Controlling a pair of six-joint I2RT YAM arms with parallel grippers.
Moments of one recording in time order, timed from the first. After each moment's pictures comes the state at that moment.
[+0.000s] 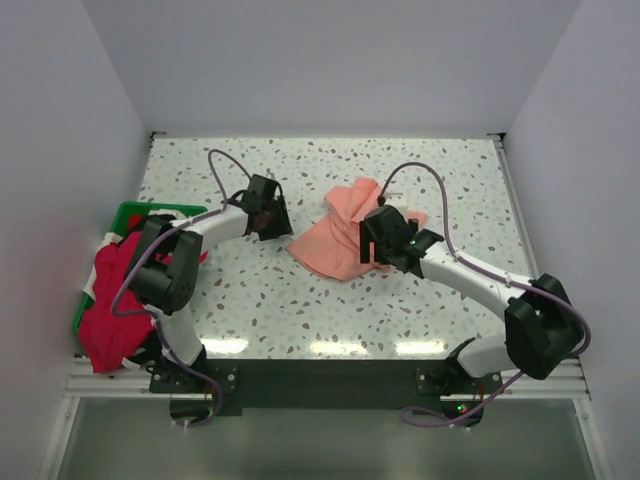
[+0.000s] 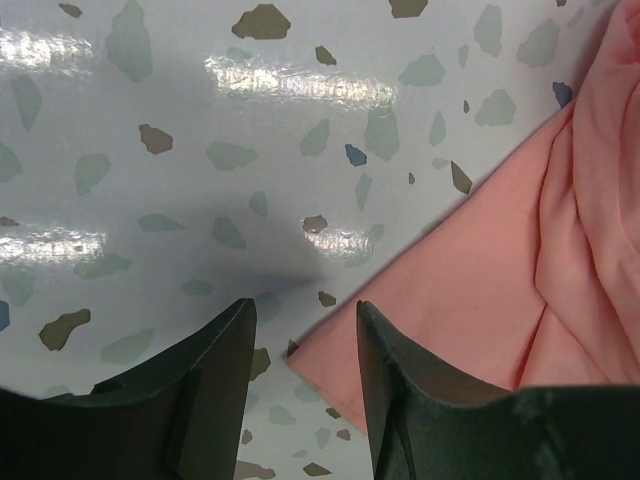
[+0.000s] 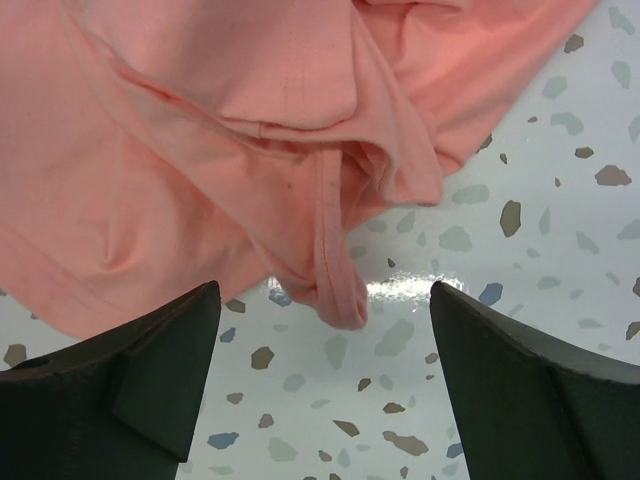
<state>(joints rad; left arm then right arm) -0.39 1.81 1.11 -0.26 0.02 -0.62 0.66 1.40 0.92 -0.46 0.43 0.50</state>
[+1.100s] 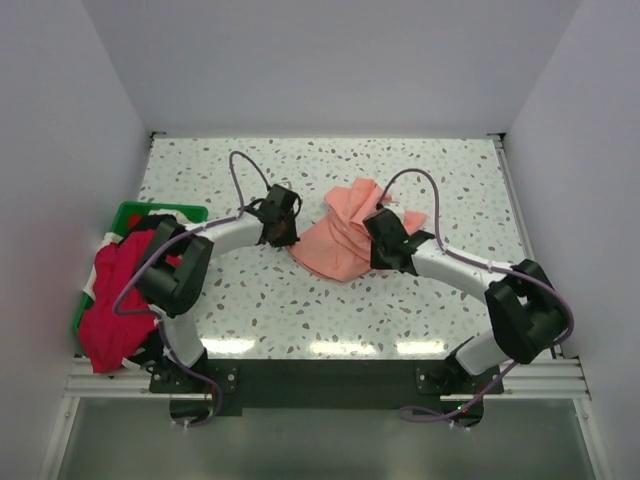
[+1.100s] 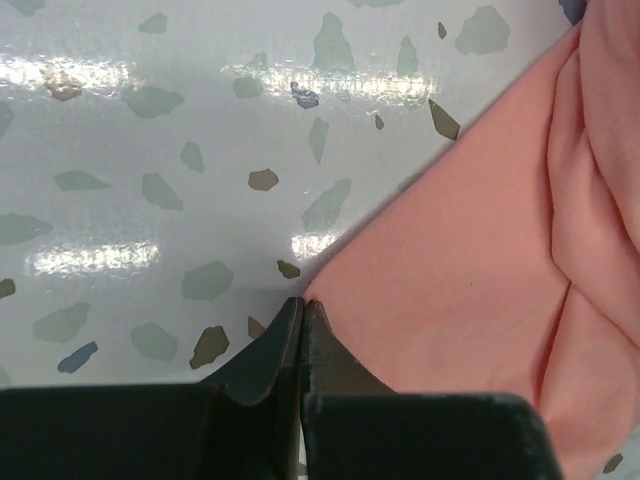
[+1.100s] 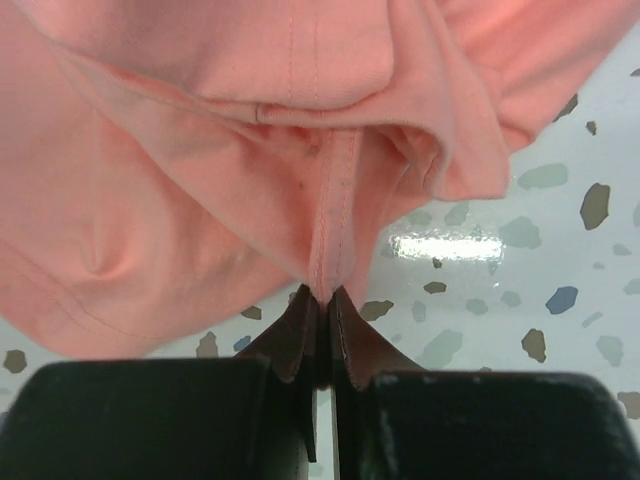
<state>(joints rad) -0.52 1.84 1.09 -0.24 -0.10 -0.60 0.63 1.51 0.86 -0.37 0.32 0.57</state>
